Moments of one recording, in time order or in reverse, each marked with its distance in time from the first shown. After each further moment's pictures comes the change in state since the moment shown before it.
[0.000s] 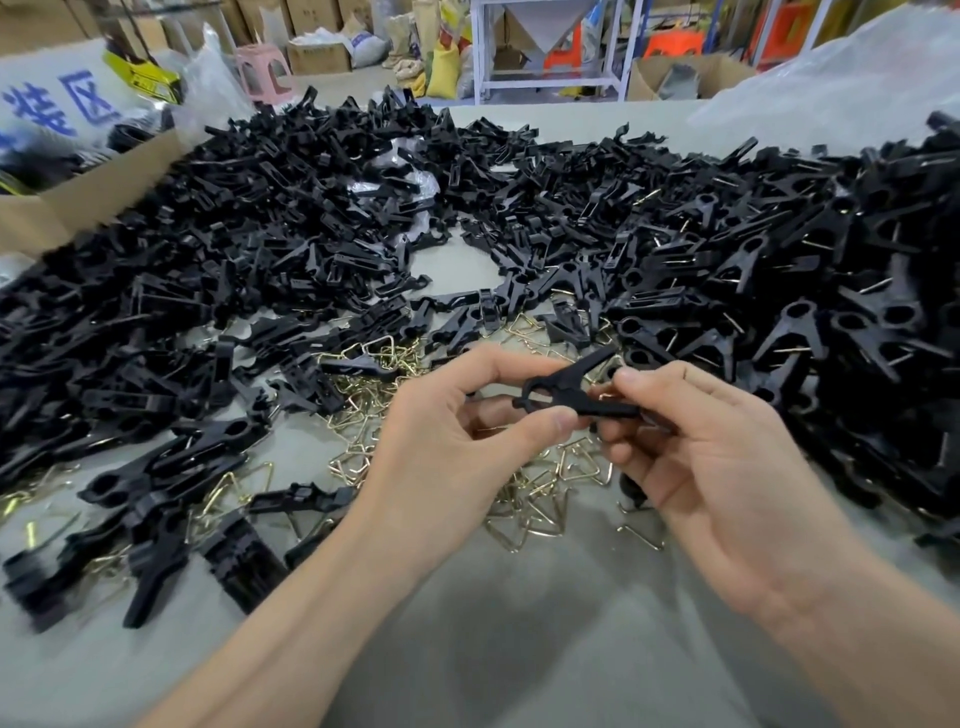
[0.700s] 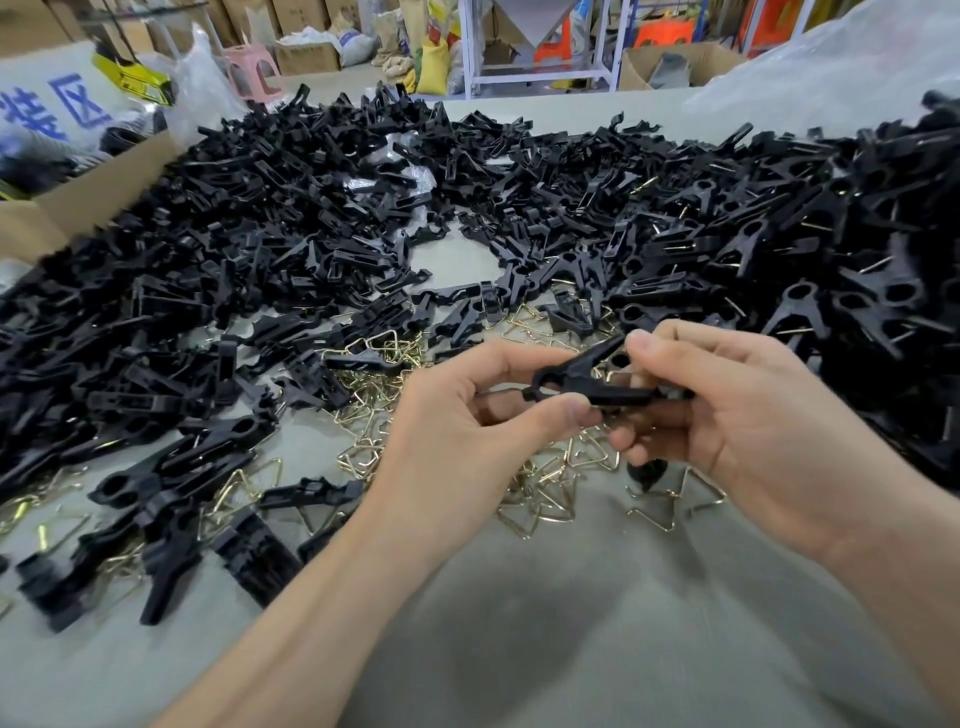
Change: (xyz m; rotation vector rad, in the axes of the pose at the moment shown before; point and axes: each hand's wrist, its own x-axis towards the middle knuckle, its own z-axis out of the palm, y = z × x) left_hand 0.000 -0.002 -0.001 -0.077 -0.024 0.000; right_hand 0.006 -0.019 -0.010 -0.310 -0.240 -0.017
